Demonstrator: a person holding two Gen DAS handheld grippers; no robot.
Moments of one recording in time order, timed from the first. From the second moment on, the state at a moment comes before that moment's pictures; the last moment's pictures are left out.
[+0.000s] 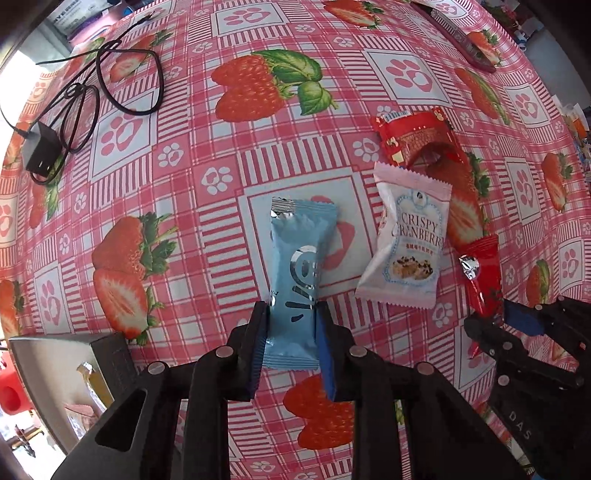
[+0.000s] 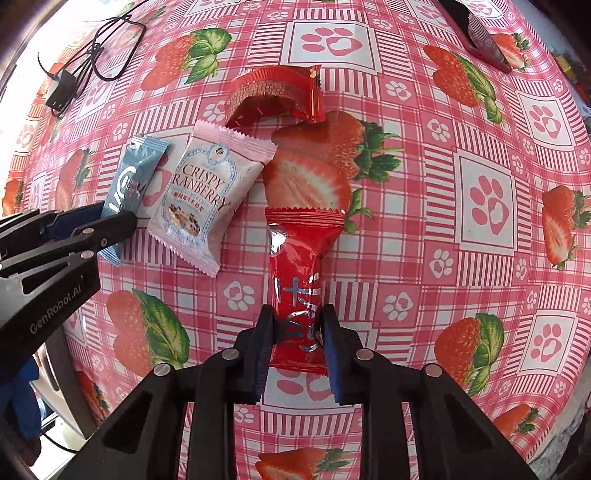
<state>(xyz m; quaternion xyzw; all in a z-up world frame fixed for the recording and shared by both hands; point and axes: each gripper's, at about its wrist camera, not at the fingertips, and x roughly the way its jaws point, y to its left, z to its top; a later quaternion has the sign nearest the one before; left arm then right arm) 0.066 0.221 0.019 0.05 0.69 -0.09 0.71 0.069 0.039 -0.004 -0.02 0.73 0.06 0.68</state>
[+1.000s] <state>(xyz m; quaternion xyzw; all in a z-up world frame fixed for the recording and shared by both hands) -0.092 0.220 0.007 0.10 0.73 -0.09 0.67 -0.062 -0.010 -0.029 0.02 0.77 0.04 0.64</state>
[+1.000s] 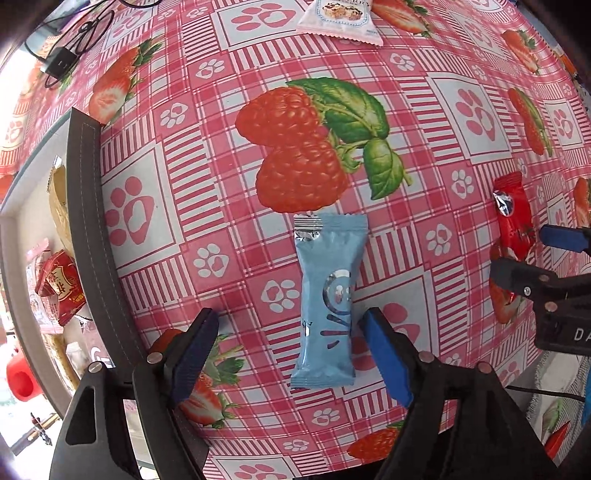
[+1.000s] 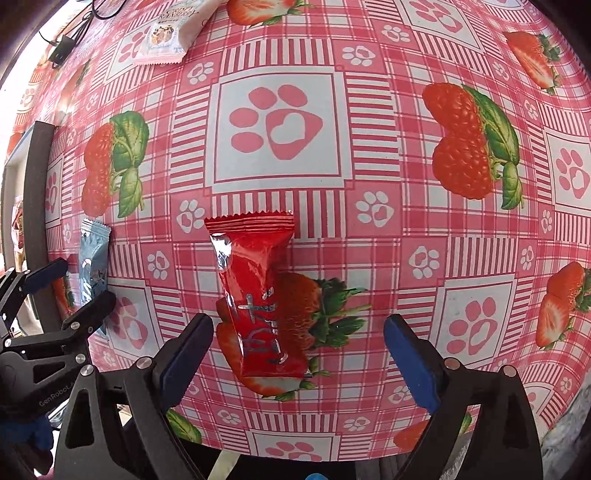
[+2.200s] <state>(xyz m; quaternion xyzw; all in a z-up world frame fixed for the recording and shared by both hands) -0.103 0.228 -0.012 0.09 0.73 -0.09 0.67 -0.068 0.021 -0.049 -0.05 0.75 0.04 0.66</state>
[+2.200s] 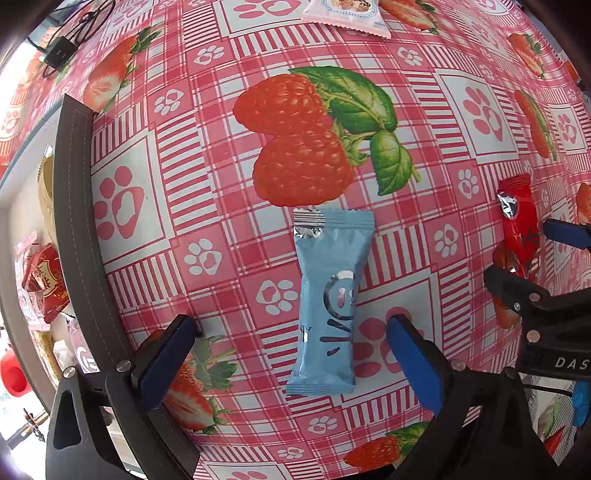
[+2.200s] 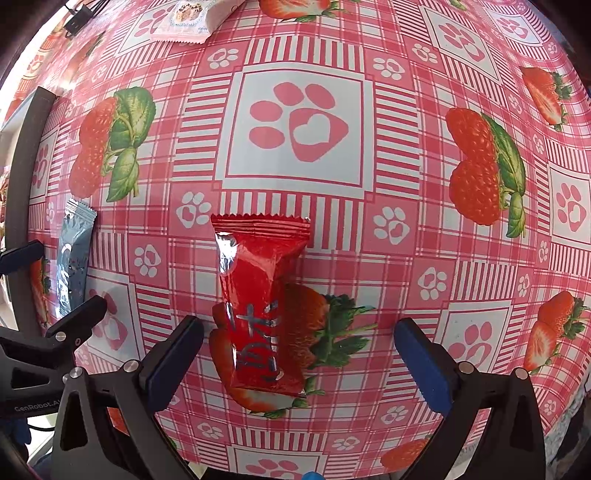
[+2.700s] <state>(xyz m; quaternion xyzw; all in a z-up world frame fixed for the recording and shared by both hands) -0.103 0.228 -0.014 0.09 0.73 -0.09 0.67 -0.067 0.021 -0.050 -0.05 0.75 0.05 0.66</state>
